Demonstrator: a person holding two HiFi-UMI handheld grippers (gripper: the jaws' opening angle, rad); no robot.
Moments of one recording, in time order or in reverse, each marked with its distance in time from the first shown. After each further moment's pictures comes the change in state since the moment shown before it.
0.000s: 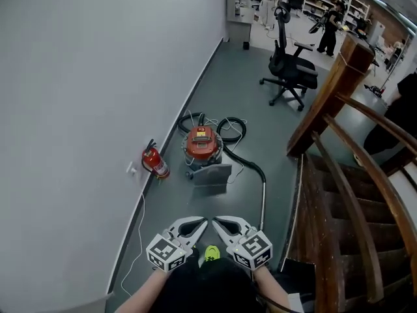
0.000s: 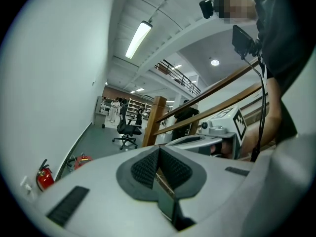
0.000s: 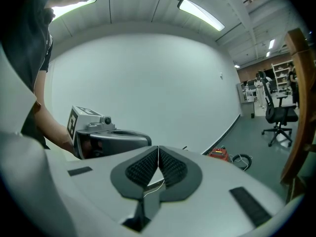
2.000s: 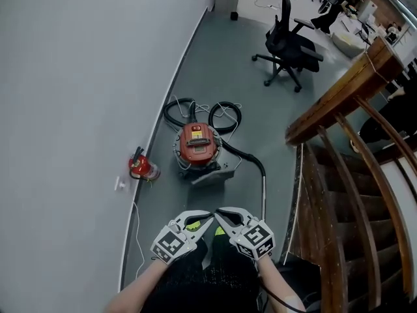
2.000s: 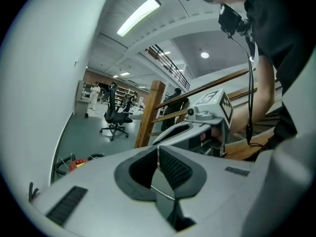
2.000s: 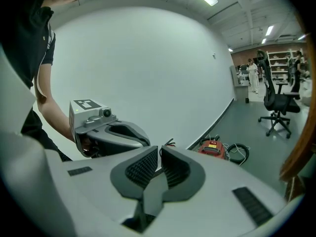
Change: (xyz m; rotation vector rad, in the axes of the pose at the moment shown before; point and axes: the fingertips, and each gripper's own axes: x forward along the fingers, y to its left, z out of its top) left arm 0.089 0.181 -0.017 0.048 0.163 -0.259; right arm 0.169 -0.139 0.006 0.091 0.186 -0.078
